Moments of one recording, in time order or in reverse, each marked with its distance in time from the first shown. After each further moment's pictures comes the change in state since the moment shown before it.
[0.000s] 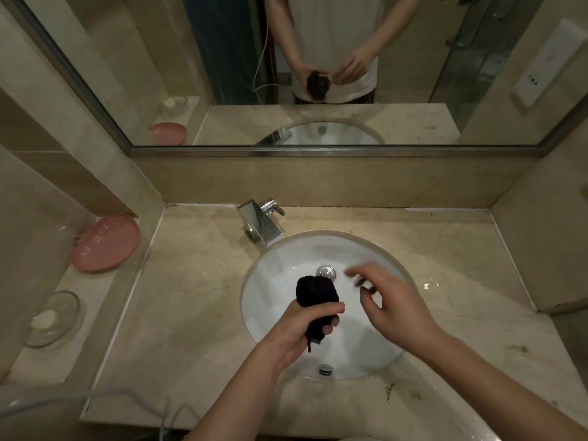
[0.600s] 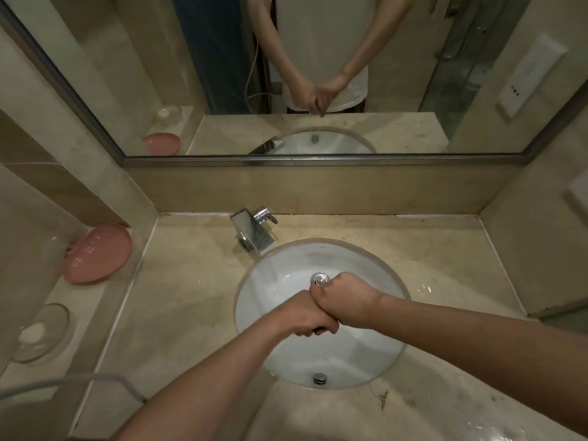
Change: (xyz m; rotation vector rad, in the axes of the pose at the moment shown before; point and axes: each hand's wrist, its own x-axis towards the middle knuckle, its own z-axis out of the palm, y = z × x) left_hand 0.035 0.036 0.011 1.117 0.058 -0.264; right_hand 0.063 -0.009 0.028 -0.964 -0.645 -0.411
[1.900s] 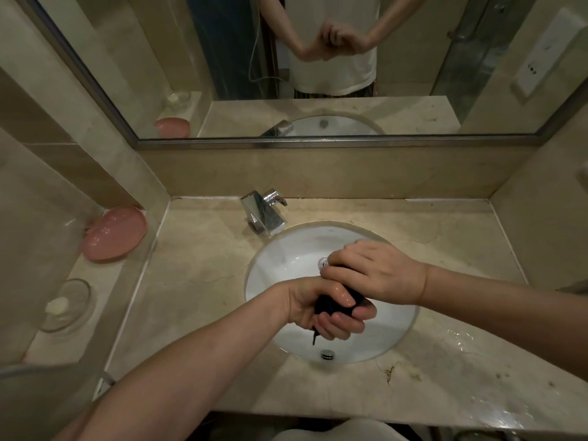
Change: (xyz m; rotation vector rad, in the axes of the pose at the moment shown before) left_hand -0.032 0.005 -0.010 -0.669 -1.239 0.353; right_hand -0.046 0.016 -0.020 0.041 1.056 -0.334
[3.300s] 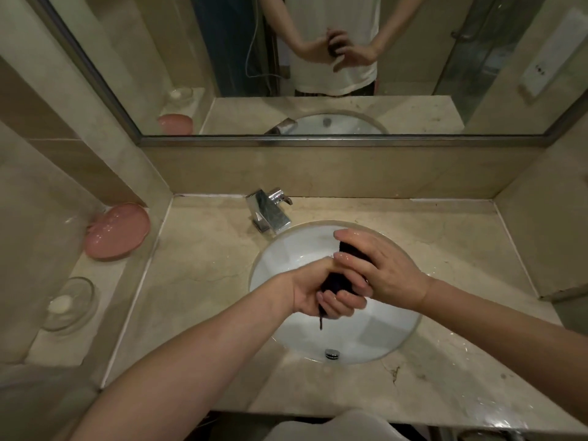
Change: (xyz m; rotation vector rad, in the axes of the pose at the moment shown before) left_hand -0.013 0.016 -0.003 -0.133 0.293 -0.011; right_hand -0.022 -0.003 0.033 0.110 0.086 0.237
